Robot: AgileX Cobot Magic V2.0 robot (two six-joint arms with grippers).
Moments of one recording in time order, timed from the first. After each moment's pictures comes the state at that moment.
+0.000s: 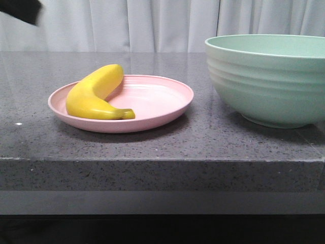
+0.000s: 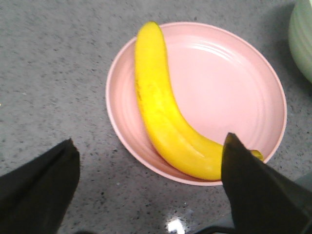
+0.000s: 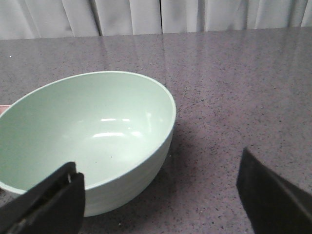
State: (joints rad) left arm -0.53 1.11 -0.94 -0.03 0.67 -0.10; right arm 0.04 0.34 -0.40 0.18 0.34 -0.04
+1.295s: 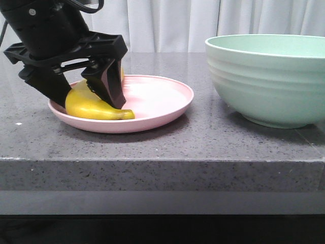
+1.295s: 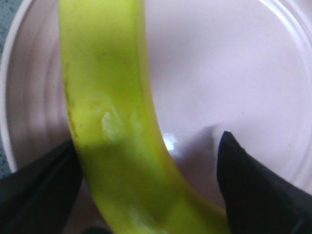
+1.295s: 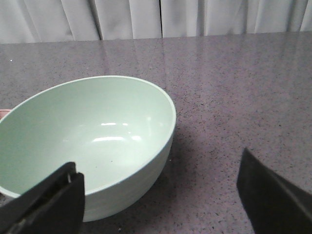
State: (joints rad) left arm -0.57 1.60 -1.17 -0.09 0.74 -0.12; right arm 0.04 0.34 -0.40 0.18 0.33 -0.04
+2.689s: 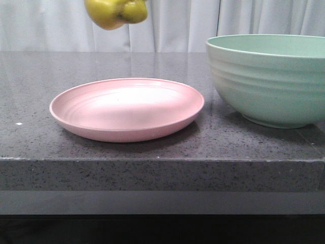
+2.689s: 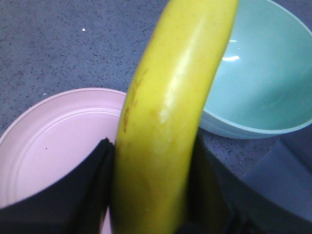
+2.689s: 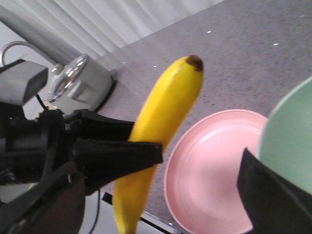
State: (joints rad) left arm -0.78 1.33 -1.22 -0.06 0.65 -0.12; right arm 0.29 0.85 -0.76 1.25 0.50 -0.52
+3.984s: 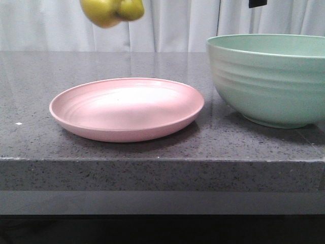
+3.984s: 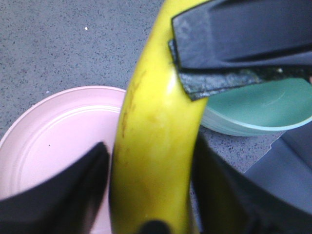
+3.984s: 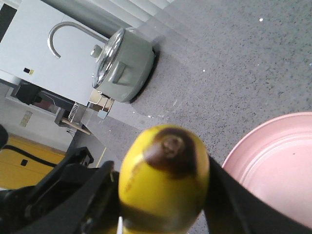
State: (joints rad) left arm -0.78 1.32 -1.22 -0.06 0.67 -0.12; right arm 0.30 1.37 -0.98 1.67 0.71 -0.86
